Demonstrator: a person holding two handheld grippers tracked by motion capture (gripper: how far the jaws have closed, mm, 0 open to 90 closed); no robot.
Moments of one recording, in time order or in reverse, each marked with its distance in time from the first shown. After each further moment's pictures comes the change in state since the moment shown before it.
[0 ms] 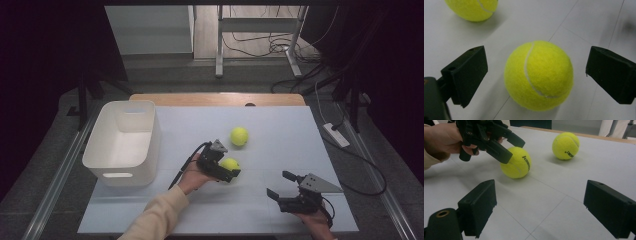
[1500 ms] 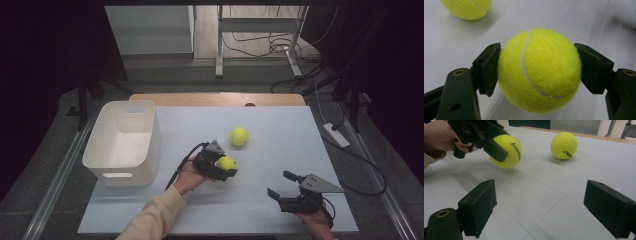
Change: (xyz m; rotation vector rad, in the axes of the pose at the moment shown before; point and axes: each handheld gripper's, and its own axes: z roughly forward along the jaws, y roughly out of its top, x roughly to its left) left arm 0.001 -0.005 -0.018 -0.014 -0.050 0.031; right arm -0.001 0.000 -0.002 -0.001 -0.007 0.001
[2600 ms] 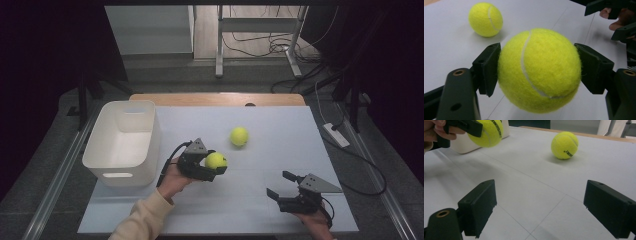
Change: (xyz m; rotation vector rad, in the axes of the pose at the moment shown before) left arm -0.005 -0.012 -0.057 -0.152 0.029 0.029; right arm 0.002 0.000 0.002 0.000 -0.002 0.009
